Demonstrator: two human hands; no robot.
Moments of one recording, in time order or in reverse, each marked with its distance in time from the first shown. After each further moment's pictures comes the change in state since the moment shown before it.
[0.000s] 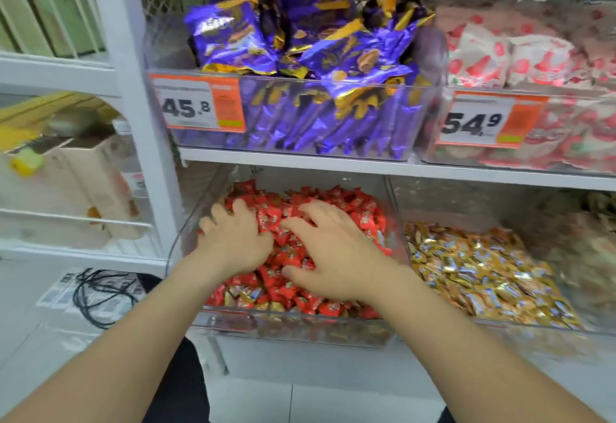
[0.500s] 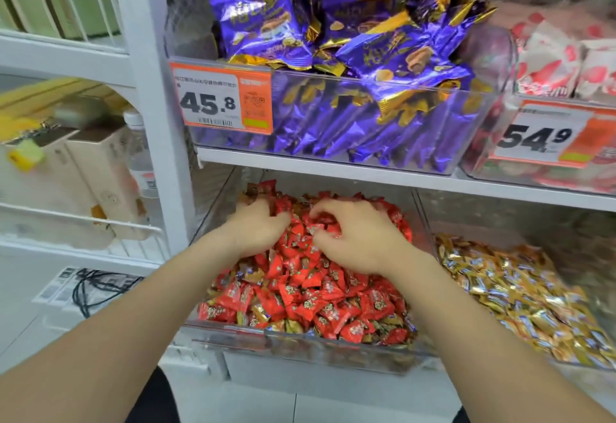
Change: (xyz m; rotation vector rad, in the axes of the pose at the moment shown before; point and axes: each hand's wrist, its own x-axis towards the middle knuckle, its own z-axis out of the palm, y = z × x) left_hand 0.074 -0.015 0.005 -0.220 -0.154 0.037; right_hand 0.054 0.024 -0.003 0.184 -0.026 0.244
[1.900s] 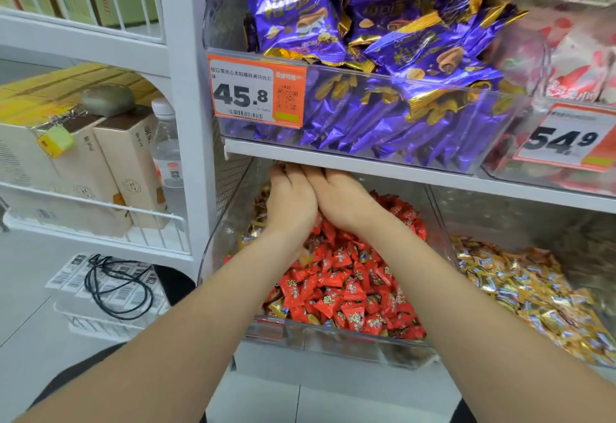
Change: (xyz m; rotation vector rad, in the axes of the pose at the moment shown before) left_hand -0.024 0.052 0.015 -0.991 0.433 0.098; right_hand 0.051 -0.045 0.006 0.594 0.155 -0.022
